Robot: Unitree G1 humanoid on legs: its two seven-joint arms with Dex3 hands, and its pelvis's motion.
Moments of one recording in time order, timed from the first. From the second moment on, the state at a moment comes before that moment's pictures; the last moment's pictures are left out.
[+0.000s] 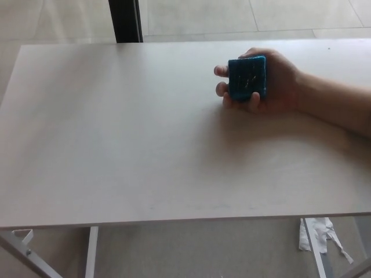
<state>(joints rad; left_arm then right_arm) 0.01 0.73 0.45 1.27 -0.18 -0.06 -0.19 -0.13 -0.52 -0.34 0.13 -0.52 0.10 0.24</state>
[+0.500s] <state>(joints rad) 0.03 0.73 0.45 1.27 -0.18 -0.06 -0.19 0.18 -0.52 -0.81 0.34 -0.37 -0.09 0.19</state>
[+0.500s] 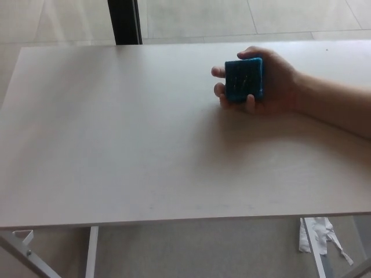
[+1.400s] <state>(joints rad) 0.07 0.77 0.48 1.29 -0.18 -0.06 -0.19 0.21 -0.63 -0.85 1.17 -0.13 -0.02 0.08</state>
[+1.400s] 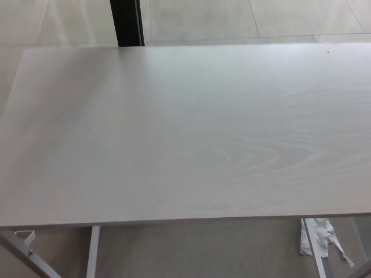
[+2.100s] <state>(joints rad) 0.06 0.78 0.47 1.28 -0.18 -0.06 -0.21 0.24 -0.66 -0.59 1.21 -0.02 -0.13 0.16</state>
